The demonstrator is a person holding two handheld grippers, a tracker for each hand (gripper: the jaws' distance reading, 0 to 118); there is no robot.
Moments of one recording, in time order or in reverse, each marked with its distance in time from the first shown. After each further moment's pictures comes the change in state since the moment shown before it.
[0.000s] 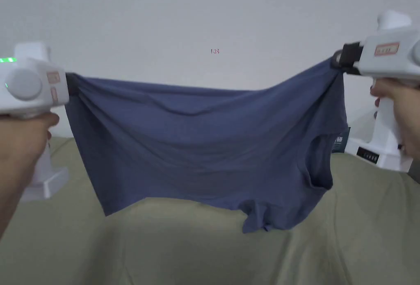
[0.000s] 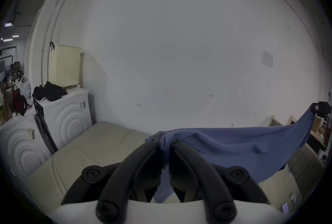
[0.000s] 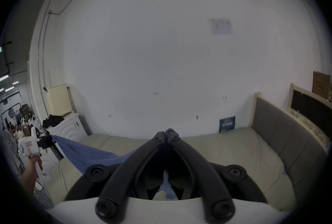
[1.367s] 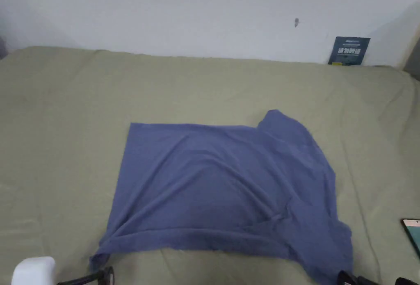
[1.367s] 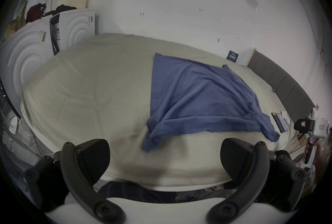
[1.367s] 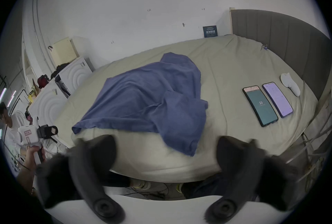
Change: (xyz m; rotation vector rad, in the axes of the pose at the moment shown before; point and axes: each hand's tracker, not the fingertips) left arm -0.094 -0.420 0.331 -0.425 -0.074 -0.015; right arm -0.018 -0.457 0.371 -0.422 -0.015 -0.108
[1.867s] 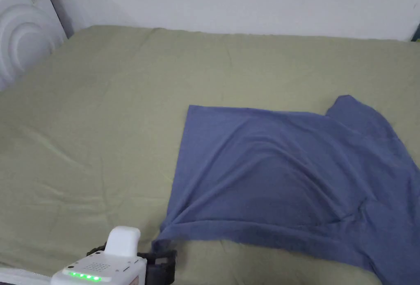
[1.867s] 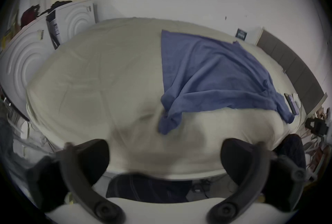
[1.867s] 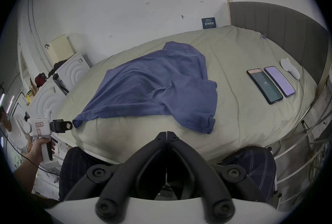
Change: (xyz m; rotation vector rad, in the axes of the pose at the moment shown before) left arm -0.016 0.020 -0.080 -0.157 0.009 -0.102; right arm -0.032 -0.021 -0.010 -0.059 -0.024 -0.034
